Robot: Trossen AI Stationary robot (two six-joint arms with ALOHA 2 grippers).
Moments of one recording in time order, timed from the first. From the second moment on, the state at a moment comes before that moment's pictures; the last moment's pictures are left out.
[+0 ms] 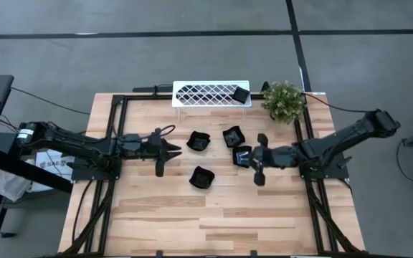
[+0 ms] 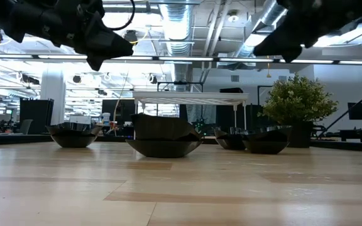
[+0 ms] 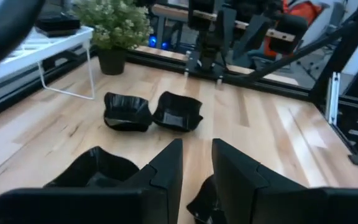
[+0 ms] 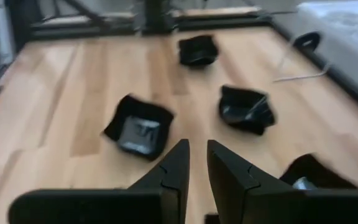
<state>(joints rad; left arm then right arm) -0.09 1.12 0.36 0.40 -0.18 -0.16 0.32 0.97 0.53 0.01 0.44 0.19</state>
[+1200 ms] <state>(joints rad) -0.04 1.38 0.36 0.61 -0.13 -0.12 0.15 1.00 0.53 -0.39 0.48 0.75</state>
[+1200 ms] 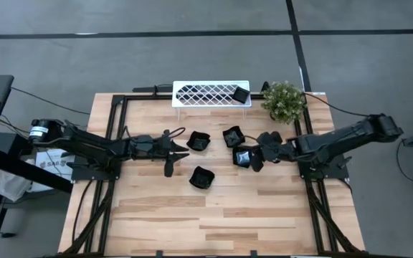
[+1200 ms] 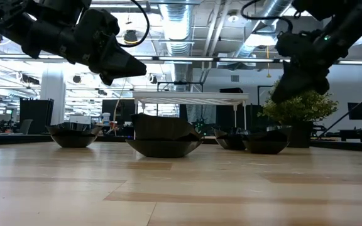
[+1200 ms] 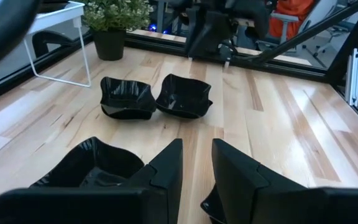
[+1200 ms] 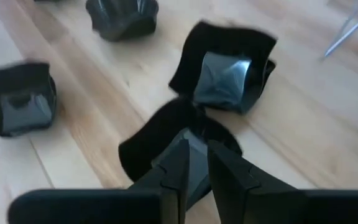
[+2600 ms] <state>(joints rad) -0.04 1.38 0.36 0.63 -0.13 -0.14 0.07 1.22 0.63 -0.52 0.37 0.76</state>
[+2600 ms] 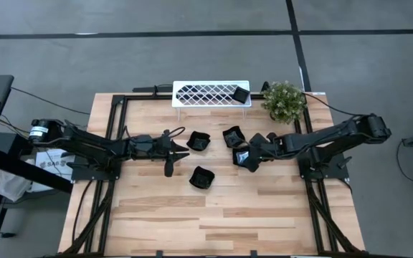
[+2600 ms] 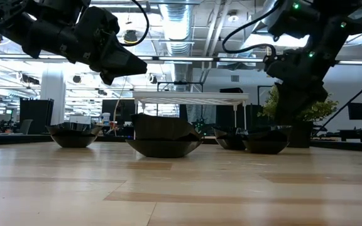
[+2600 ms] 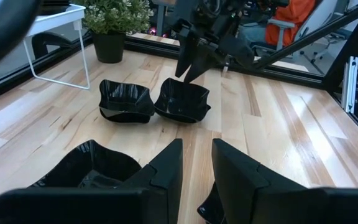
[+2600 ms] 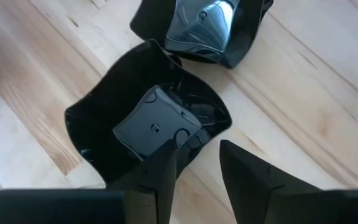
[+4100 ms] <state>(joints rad) -0.04 1.38 0.36 0.64 -0.13 -0.14 0.03 1.28 0.64 -0.51 0.36 0.72</state>
